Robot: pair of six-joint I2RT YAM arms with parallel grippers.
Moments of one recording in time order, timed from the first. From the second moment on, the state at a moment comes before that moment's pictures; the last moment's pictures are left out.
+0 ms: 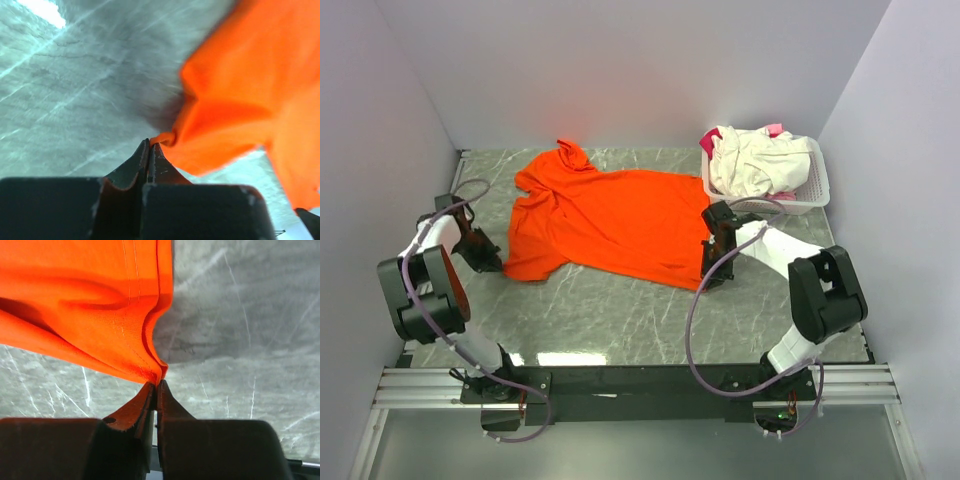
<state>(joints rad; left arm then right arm) 0.35 1.65 1.05 -0.76 0.20 -0.41 0.37 1.63 1.00 -0.78 -0.10 0.55</state>
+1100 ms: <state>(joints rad) 0.45 1.12 0.97 -0.98 0.12 -0.42 0.54 1.55 0.94 -0.85 -0.09 0.63</state>
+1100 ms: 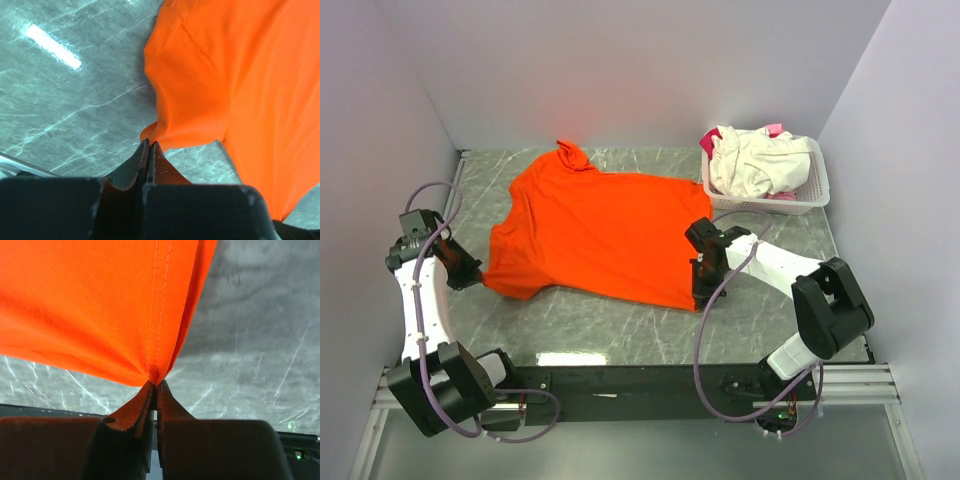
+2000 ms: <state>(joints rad) 0.30 1.53 1.27 -0.74 0.28 -0.54 0.41 1.71 1.18 -0.91 -0.04 0.57</state>
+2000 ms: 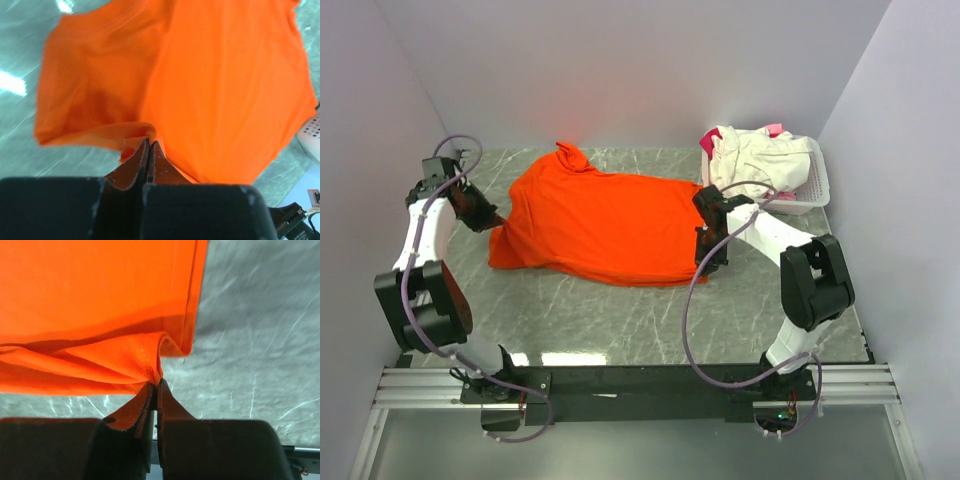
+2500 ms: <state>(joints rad) 0.23 1.89 1.64 -0.70 0.33 -0.58 0.29 1.96 1.51 -0.96 -0.05 0.49</state>
